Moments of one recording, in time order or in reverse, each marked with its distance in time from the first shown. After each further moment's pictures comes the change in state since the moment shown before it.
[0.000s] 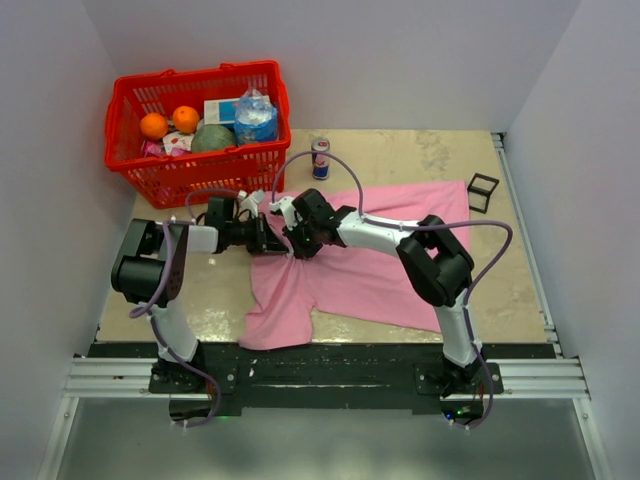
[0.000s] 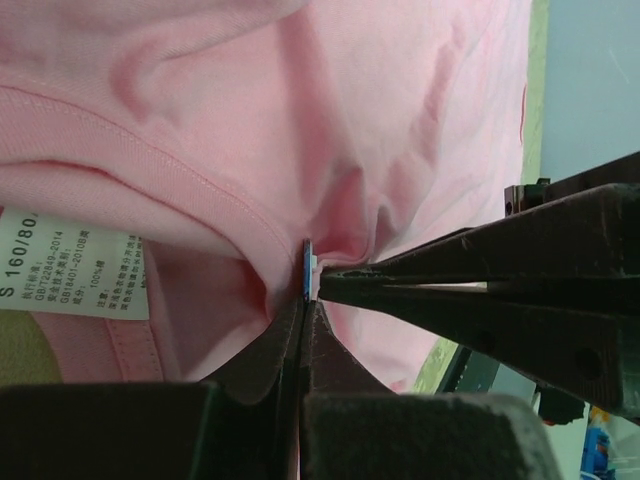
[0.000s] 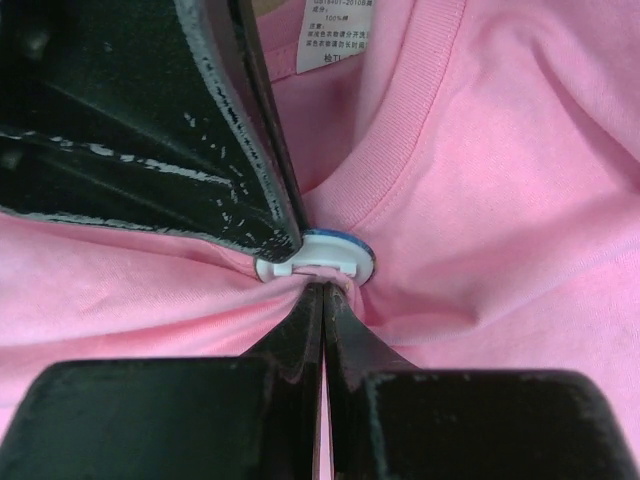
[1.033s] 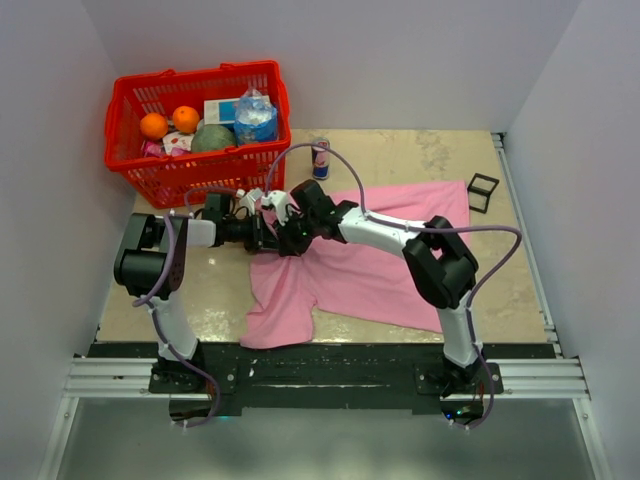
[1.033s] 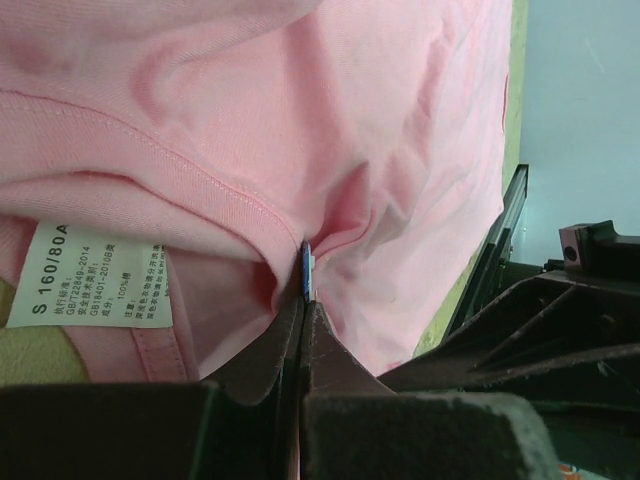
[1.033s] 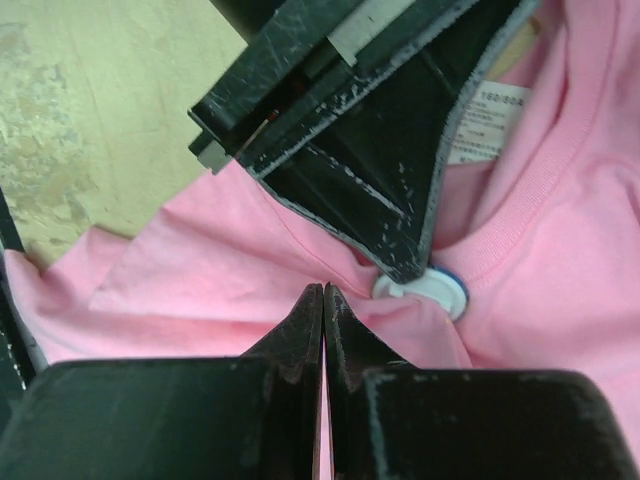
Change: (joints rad) left arm 0.043 0.060 0.066 -0.077 0.088 0.049; right arm 0.002 -0.036 0.038 0.035 -0.225 -0.048
